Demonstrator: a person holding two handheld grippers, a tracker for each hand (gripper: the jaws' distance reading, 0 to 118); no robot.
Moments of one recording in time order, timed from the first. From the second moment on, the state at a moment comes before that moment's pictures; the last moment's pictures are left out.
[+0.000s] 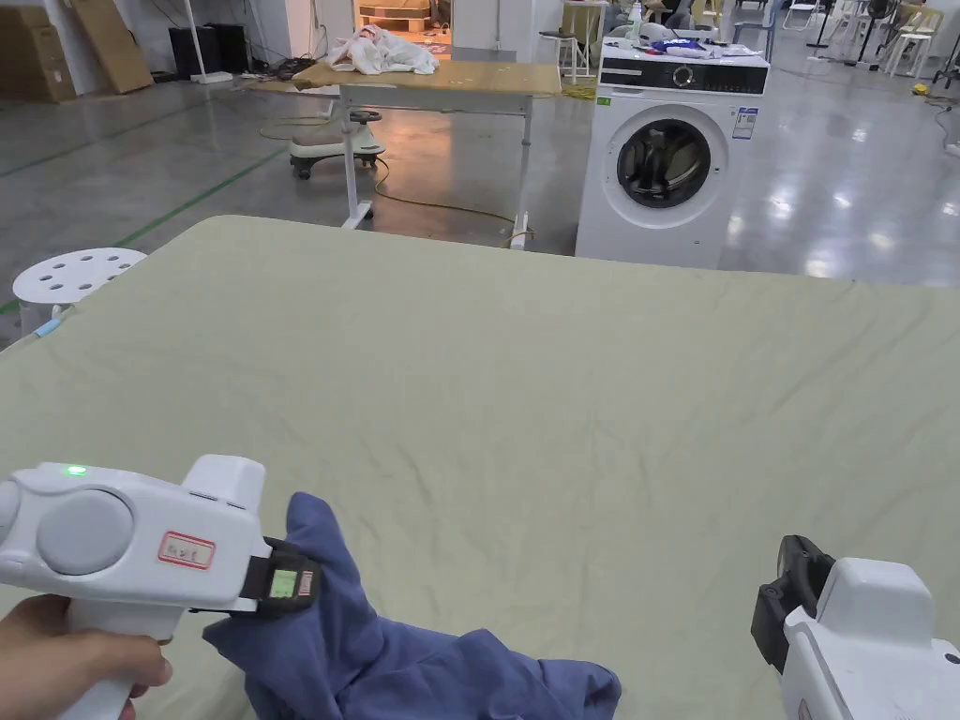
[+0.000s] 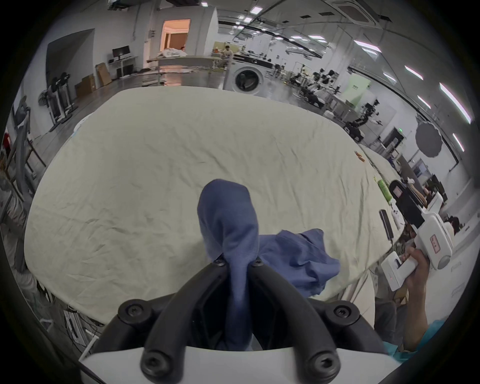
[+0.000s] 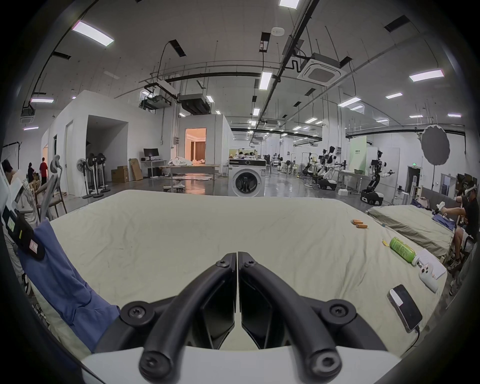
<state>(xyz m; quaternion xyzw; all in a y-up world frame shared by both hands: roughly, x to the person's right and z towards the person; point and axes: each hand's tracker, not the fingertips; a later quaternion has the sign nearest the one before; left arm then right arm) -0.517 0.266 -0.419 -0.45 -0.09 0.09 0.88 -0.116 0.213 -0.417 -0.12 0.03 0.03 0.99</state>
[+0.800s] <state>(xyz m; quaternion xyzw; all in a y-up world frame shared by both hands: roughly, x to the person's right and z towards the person) -0.366 0.164 -0.457 -0.52 -0.14 0.08 0.84 -0.106 0.206 -0.409 -0.13 0.02 0.04 0.99</state>
